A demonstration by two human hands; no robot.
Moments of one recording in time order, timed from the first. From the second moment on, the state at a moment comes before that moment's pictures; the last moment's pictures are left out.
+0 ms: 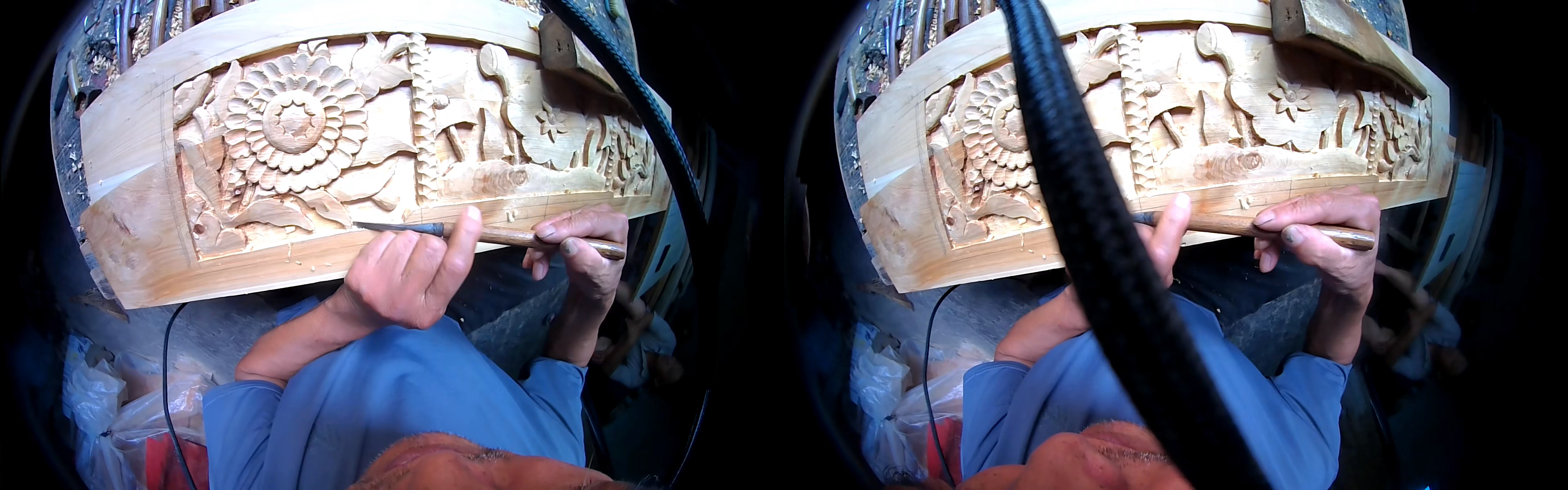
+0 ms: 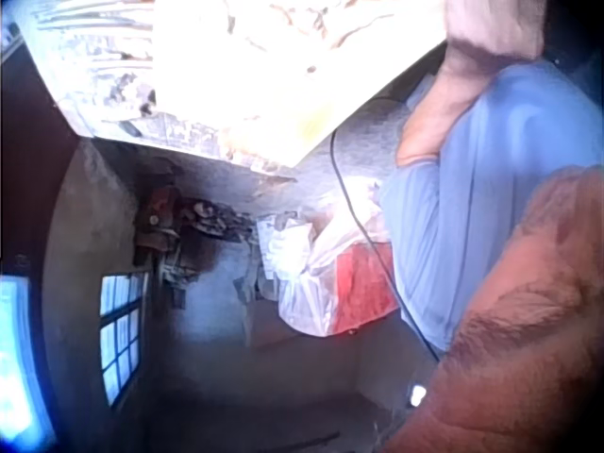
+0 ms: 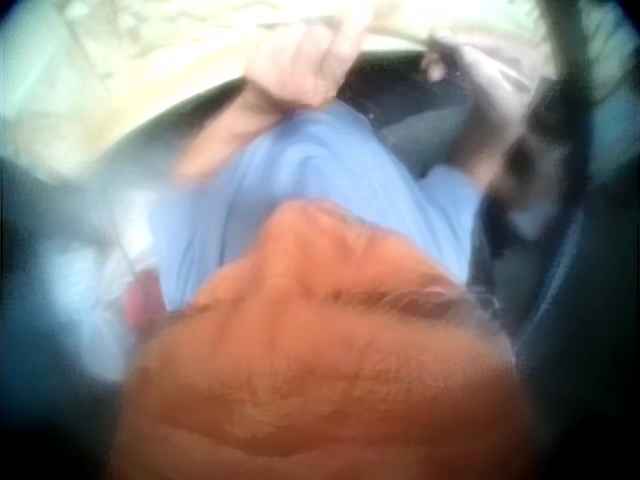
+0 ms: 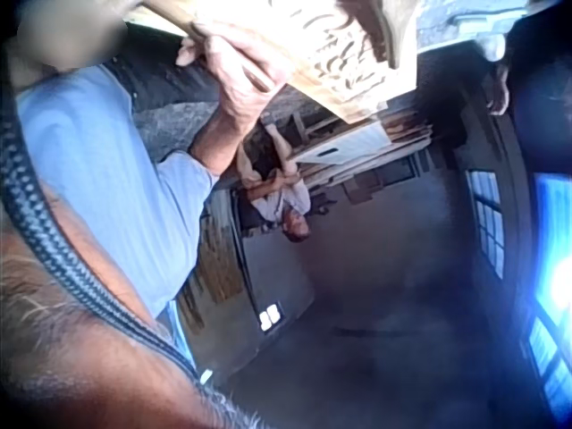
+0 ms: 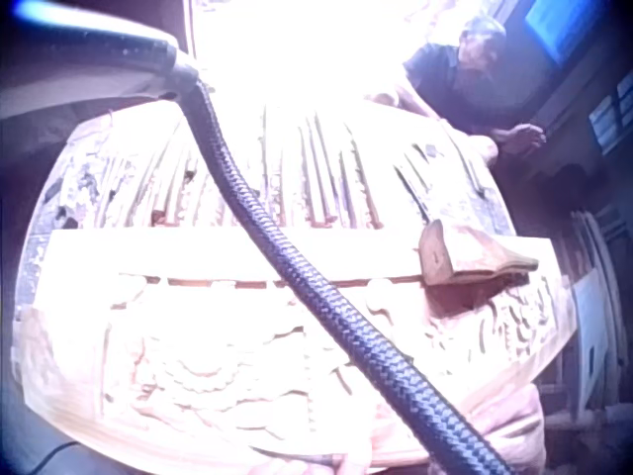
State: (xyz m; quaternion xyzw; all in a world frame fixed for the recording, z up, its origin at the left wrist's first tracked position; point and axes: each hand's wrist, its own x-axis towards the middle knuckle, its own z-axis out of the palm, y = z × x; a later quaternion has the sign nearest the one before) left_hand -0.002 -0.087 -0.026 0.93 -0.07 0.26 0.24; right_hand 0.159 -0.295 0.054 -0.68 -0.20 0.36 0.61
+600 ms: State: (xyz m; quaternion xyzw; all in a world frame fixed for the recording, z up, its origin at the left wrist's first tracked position) left_hand 0.007 -0.092 -0.023 0.94 -0.07 0.26 0.21; right_hand 0.179 -0.299 0.075 -0.68 -0.23 0.37 0.59
